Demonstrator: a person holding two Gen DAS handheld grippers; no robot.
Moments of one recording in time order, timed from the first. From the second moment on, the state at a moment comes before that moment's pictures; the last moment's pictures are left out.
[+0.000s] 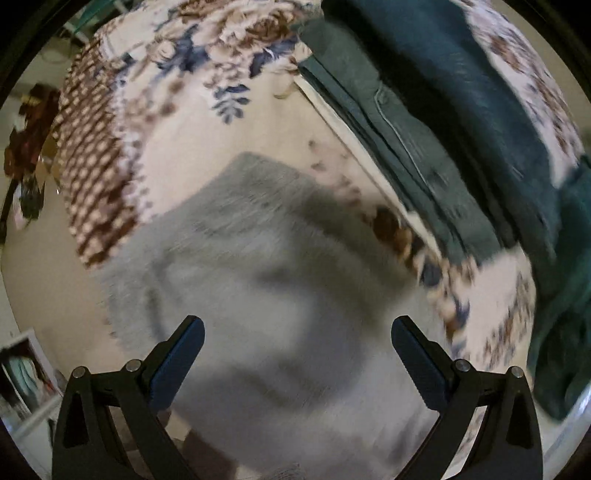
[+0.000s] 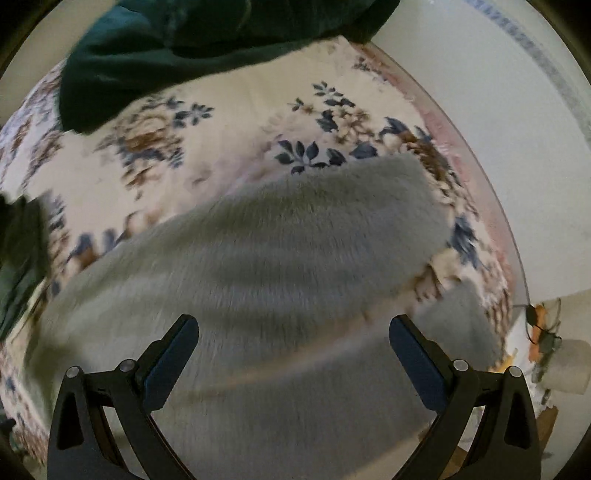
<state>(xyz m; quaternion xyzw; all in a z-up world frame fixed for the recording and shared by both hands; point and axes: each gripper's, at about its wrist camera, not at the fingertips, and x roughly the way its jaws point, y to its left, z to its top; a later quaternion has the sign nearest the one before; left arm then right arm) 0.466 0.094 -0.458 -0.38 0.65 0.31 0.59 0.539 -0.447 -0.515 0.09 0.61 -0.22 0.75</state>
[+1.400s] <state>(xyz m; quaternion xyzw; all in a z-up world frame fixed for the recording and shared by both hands) 0.255 0.107 -0.410 -0.44 0.59 0.19 0.65 0.386 -0.597 -0.513 0.28 0.56 -0.28 0.73</state>
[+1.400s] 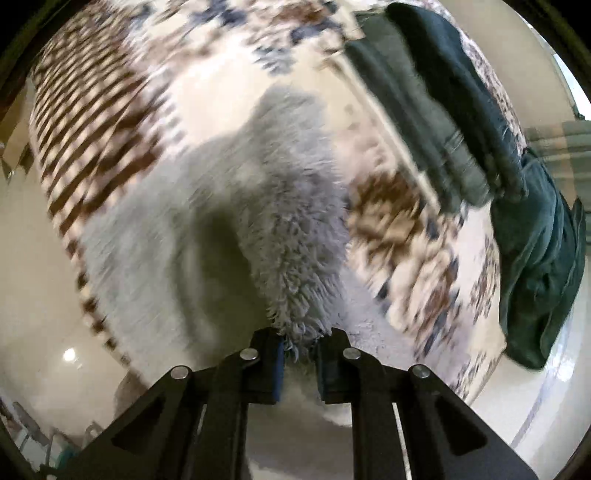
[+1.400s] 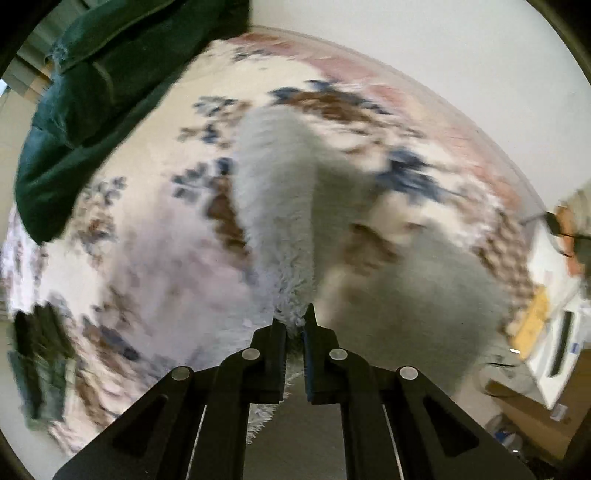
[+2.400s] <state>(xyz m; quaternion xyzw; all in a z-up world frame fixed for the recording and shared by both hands) 0.163 0.187 -0.469 -0.41 0.48 0.24 0.74 0.255 -0.512 -0.606 0.32 0.64 -0.22 0.66</state>
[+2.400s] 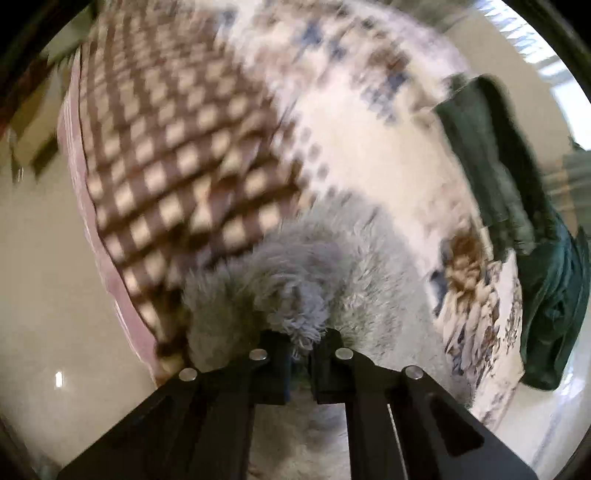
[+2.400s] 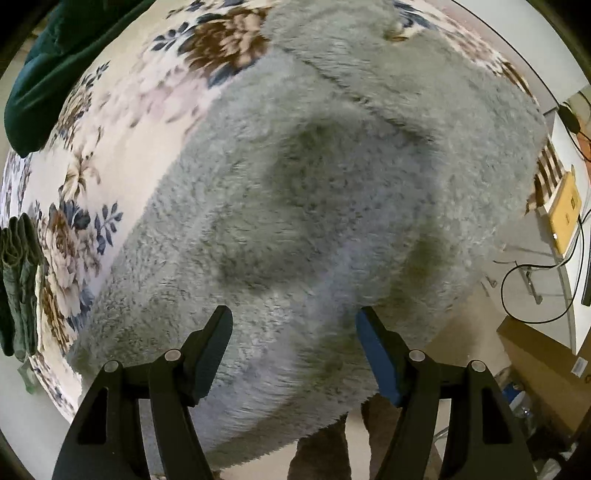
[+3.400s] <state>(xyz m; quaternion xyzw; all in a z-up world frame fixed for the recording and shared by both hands) 0.156 0.121 -0.481 -0.36 0.50 0.25 0.74 0.262 -0.667 -0.559 0.25 0.55 -0.31 0.73</state>
